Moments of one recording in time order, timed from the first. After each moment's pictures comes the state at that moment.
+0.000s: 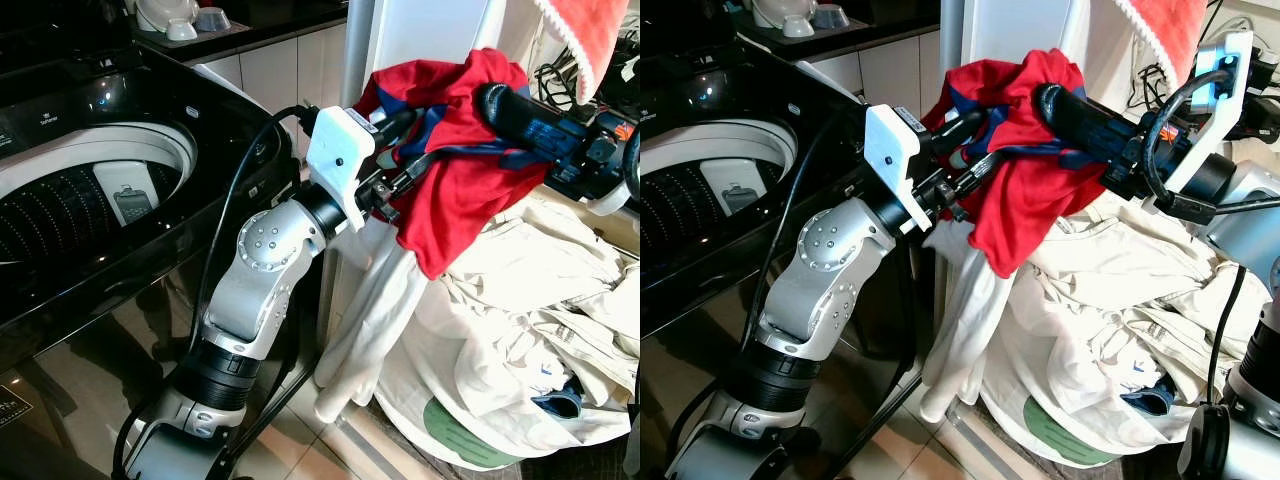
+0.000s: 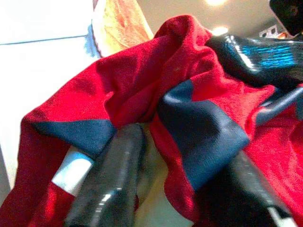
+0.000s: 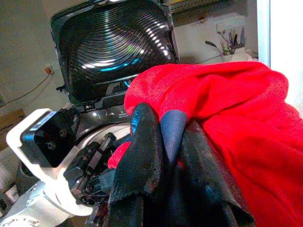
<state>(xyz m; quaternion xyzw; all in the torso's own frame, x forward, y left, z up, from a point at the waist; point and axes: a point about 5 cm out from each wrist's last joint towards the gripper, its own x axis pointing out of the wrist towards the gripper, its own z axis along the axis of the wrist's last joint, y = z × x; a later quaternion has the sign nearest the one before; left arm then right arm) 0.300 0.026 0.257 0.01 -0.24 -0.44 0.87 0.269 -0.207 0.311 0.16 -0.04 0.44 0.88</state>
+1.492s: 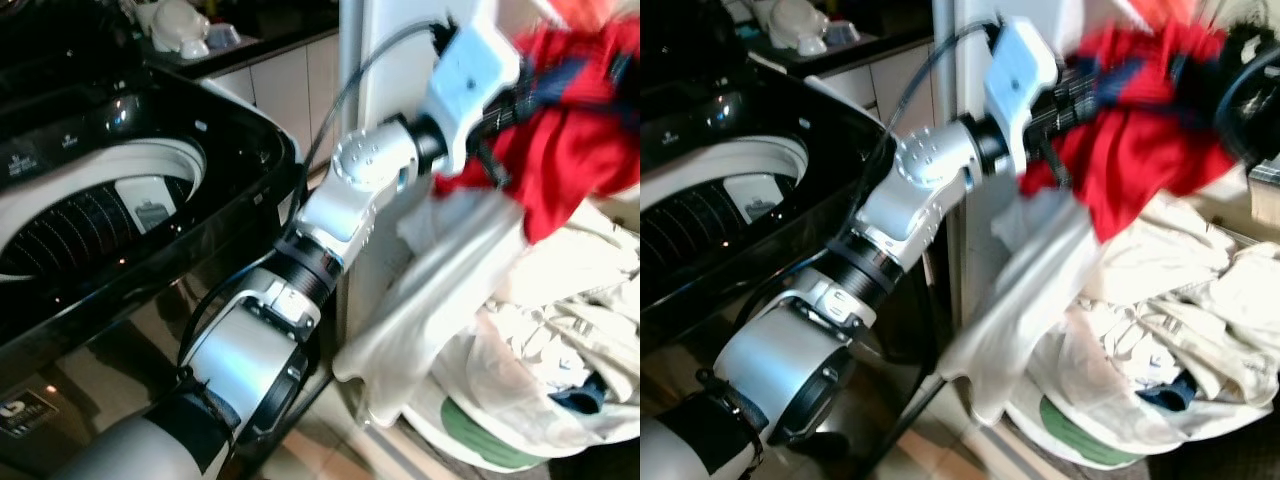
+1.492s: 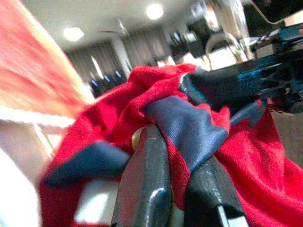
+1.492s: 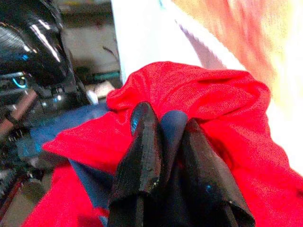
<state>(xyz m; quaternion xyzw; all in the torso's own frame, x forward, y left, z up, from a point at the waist) 0.337 -0.060 0.291 0.06 -0.23 -0.55 0.80 0.261 -0.280 0.324 0.03 -0.03 0.22 0.97</state>
